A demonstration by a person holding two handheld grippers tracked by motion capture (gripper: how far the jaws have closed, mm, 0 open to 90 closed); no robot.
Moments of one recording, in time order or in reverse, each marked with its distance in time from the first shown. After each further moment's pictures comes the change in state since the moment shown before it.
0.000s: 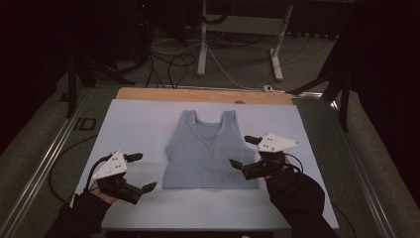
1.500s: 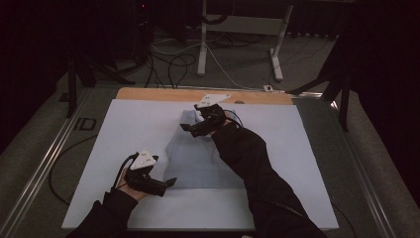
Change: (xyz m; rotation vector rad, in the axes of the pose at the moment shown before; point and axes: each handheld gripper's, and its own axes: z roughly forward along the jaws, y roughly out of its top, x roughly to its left) left arm -0.007 -0.007 0.068 0.167 0.080 -0.169; right arm -0.036 0.068 0.178 0.066 0.107 -0.038
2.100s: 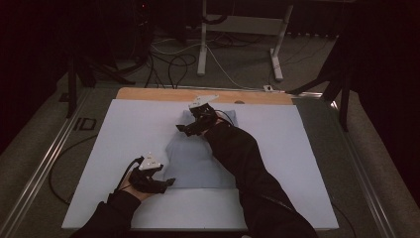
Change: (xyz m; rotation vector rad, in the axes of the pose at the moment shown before) left arm 0.011 -0.024 0.028 0.143 0.037 -0.024; right arm -0.013 -0.015 0.041 0.082 -0.001 0.037
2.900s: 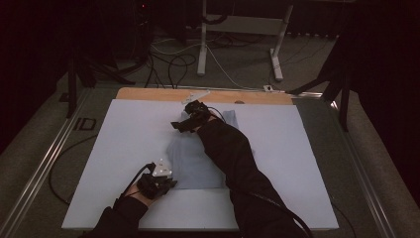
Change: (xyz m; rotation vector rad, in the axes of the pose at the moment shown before) left arm -0.030 0.008 0.002 0.083 -0.033 0.044; right arm -0.003 0.011 0.024 0.063 -0.020 0.067
